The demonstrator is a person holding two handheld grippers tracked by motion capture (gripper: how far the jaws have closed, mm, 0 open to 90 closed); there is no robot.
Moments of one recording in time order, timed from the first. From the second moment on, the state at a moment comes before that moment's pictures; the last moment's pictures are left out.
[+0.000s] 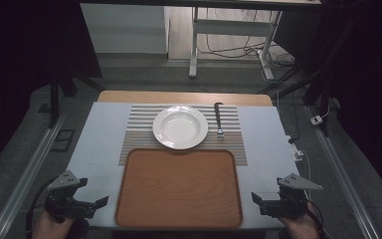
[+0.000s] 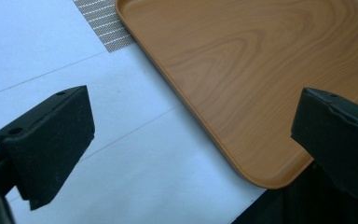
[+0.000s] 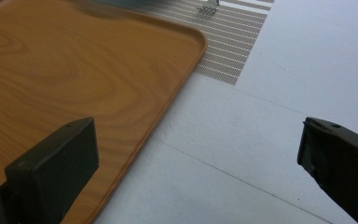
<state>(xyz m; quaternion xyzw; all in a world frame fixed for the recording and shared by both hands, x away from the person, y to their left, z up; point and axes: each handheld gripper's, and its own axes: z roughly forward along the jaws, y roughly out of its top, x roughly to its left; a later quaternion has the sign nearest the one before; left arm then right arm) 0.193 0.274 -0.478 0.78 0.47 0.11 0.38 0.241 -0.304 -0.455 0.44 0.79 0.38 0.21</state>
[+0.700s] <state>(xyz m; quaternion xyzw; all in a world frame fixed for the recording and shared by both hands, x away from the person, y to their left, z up) 0.195 0.273 -0.479 0.79 0.47 0.11 0.38 0.244 -0.305 -0.456 0.44 0.79 0.38 0.19</state>
